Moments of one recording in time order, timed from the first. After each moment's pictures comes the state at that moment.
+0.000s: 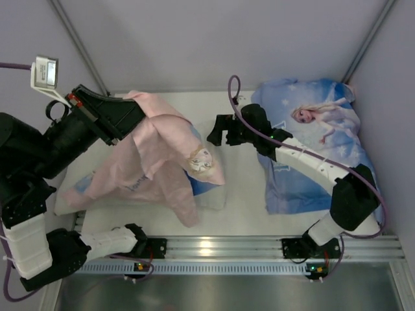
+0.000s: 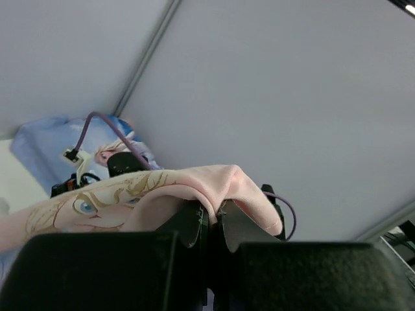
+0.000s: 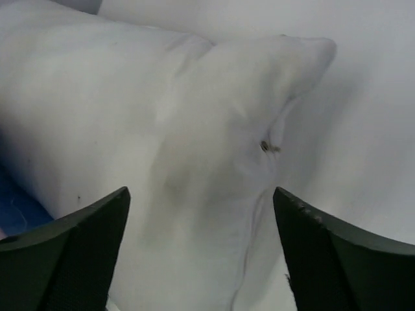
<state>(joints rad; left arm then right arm) -0.75 1.12 2.19 -0.86 0.08 -0.65 0.67 1.58 1.25 -0.15 -0.19 0.51</state>
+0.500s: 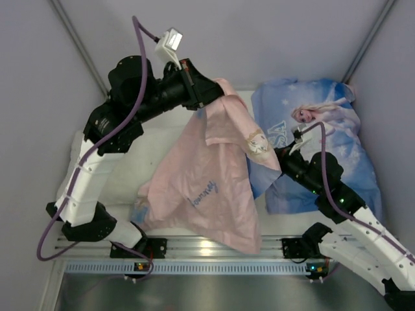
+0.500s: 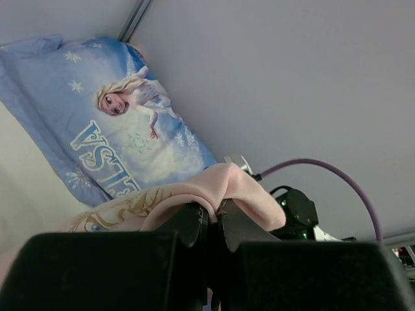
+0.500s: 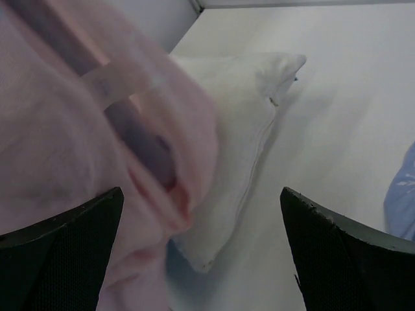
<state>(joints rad) -0.75 1.44 2.18 -0.76 0.19 -0.68 0.64 0.70 0.77 -0.18 -0.09 0.45</state>
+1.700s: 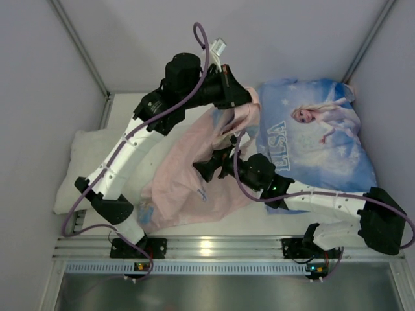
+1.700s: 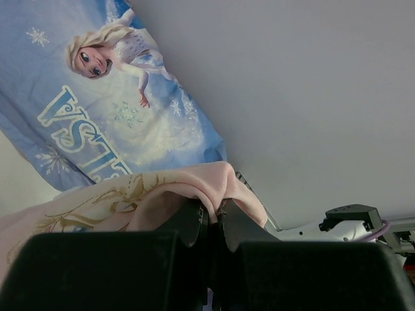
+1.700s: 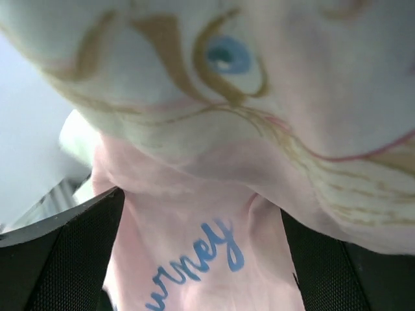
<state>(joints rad) -0.75 1.67 2.13 -0.62 0.34 -0.71 1.03 1.24 0.72 0.51 0.11 0.40</state>
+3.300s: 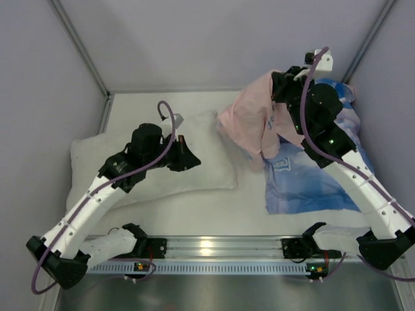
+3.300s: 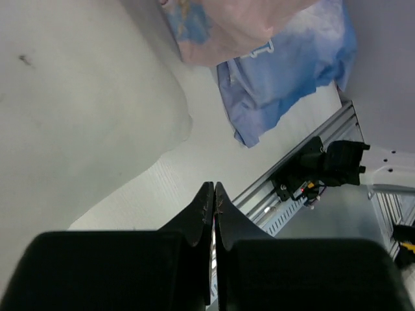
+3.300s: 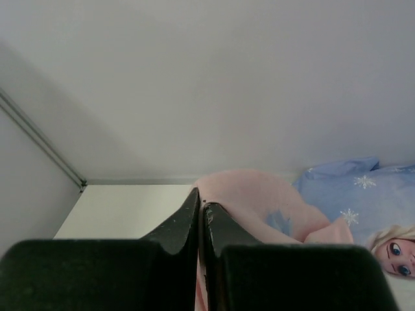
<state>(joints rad) -0.58 1.01 1.14 -0.66 0.27 -0.56 0.58 1.21 1.43 -0.06 0.39 0.21</state>
